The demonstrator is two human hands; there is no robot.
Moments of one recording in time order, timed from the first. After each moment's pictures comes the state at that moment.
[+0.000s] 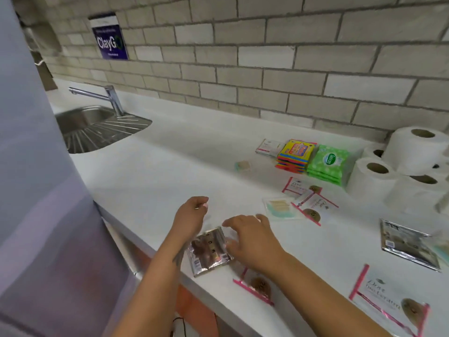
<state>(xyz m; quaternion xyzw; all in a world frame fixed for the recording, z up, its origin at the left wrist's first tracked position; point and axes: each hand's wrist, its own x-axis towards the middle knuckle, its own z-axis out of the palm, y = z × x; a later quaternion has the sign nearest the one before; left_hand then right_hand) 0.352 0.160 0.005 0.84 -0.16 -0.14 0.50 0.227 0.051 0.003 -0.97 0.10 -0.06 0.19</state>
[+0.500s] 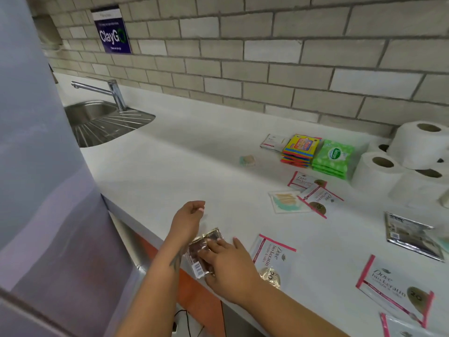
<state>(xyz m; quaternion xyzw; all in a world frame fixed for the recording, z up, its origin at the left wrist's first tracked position) 0.352 0.191 -0.014 0.82 -0.12 -0.16 0.54 0.226 0.121 -0.045 -0.99 0.00 -0.01 0.16</state>
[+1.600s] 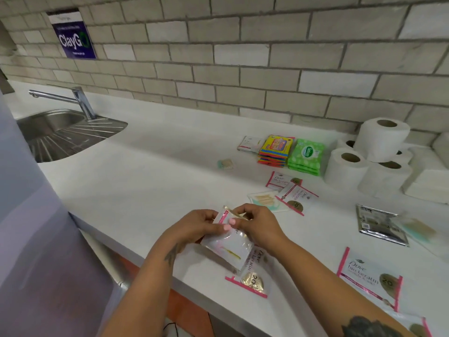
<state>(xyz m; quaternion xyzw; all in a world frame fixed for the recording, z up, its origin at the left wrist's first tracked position) 0.343 0.152 0.011 0.74 -0.29 -0.42 0.44 0.225 0.016 -0.008 -0.78 0.26 -0.14 0.55</state>
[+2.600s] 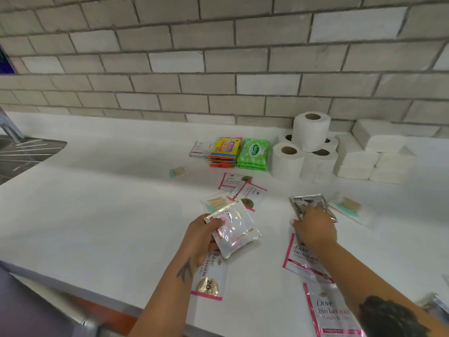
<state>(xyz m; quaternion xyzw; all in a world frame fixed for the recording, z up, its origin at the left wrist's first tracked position) 0.263 0.061 -0.017 0.66 -0.18 -0.42 0.60 0.079 -0.120 -0.042 -0.79 0.58 -0.10 0.15</state>
